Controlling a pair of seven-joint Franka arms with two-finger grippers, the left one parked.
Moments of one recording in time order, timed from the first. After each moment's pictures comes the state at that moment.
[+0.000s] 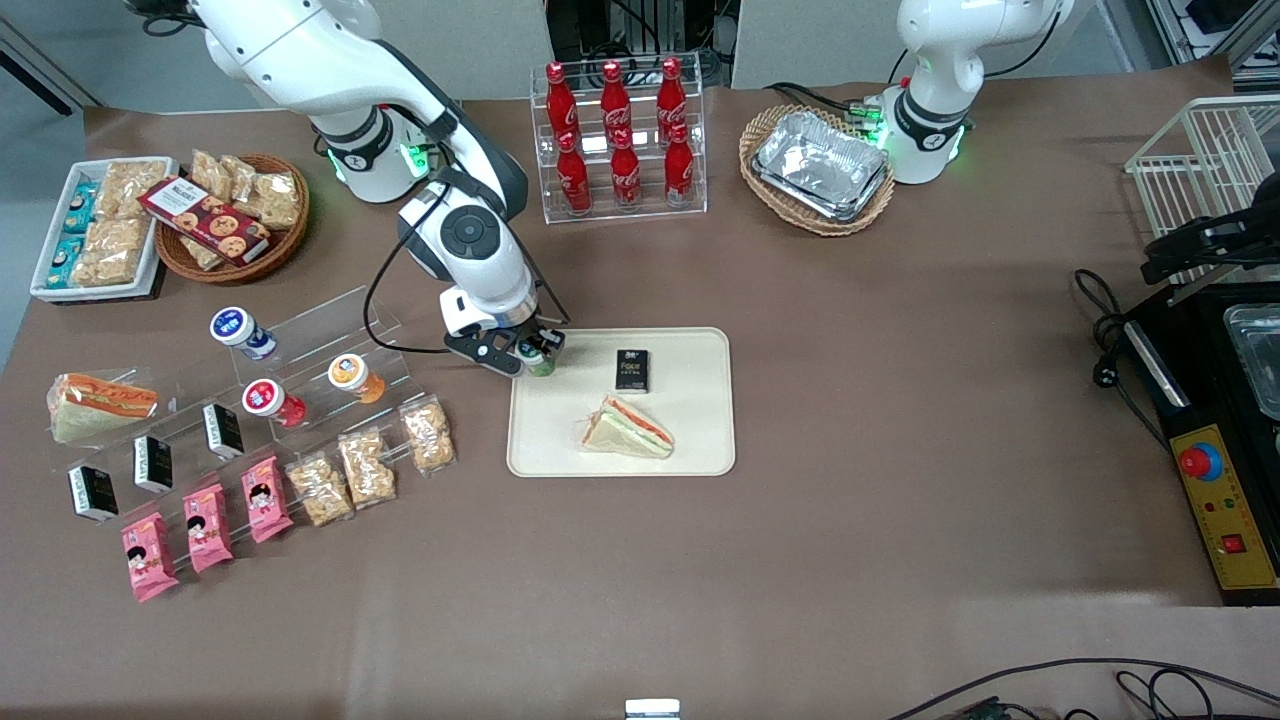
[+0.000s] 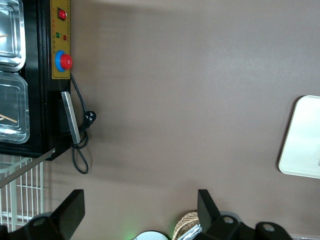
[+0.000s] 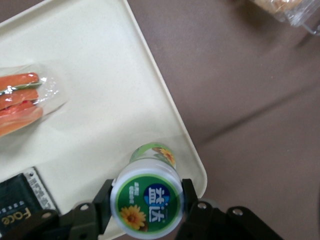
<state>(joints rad) 0.19 0.32 0.45 -2.22 -0.22 2.52 1.28</state>
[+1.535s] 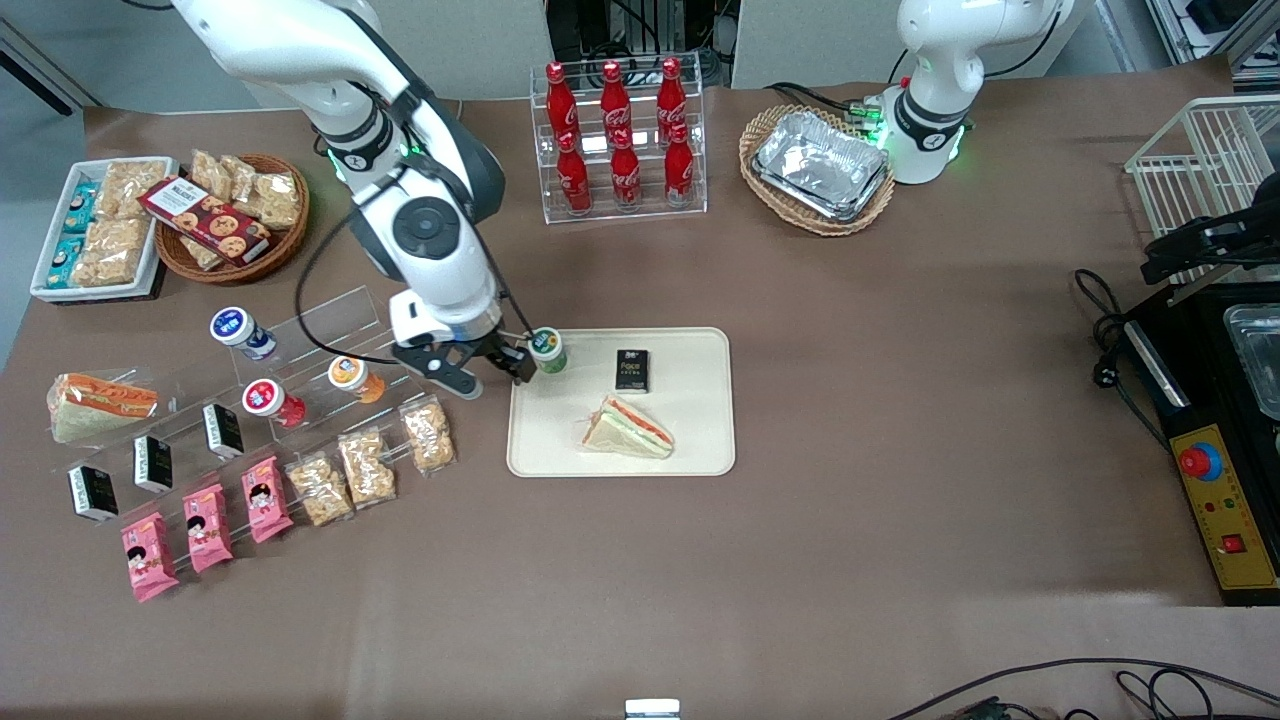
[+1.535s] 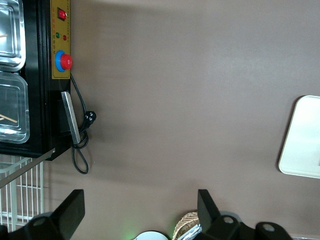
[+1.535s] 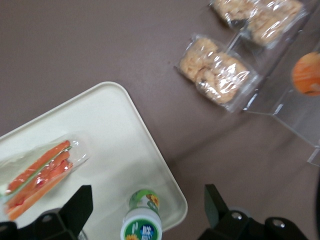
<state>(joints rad) 0.12 0.21 0.44 -2.05 -0.19 2.24 1.19</state>
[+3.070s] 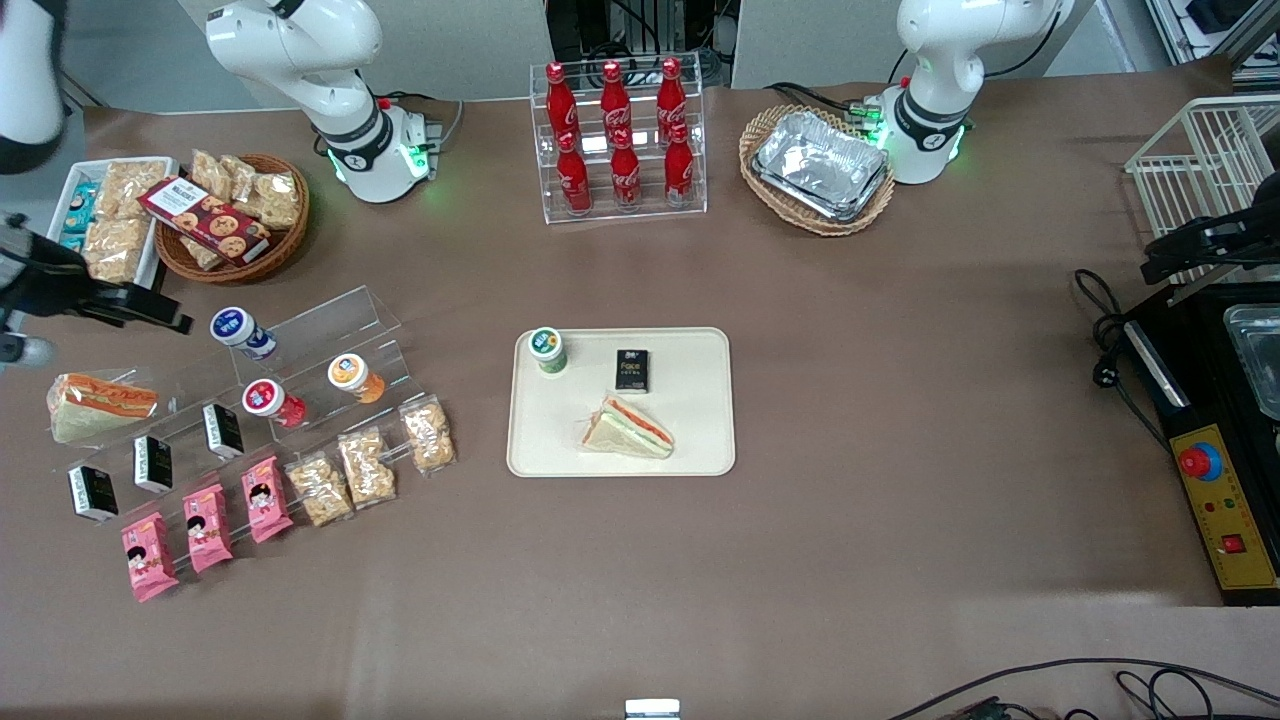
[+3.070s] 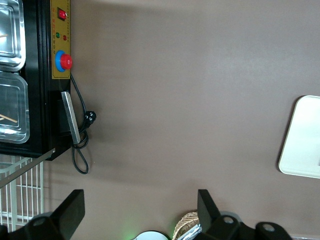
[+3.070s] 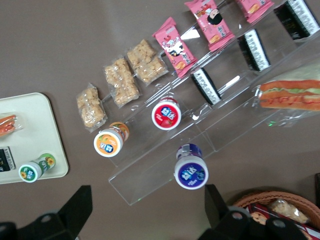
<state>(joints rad) 0.06 -0.08 -0.23 -1.82 0.09 1.65 0.02</state>
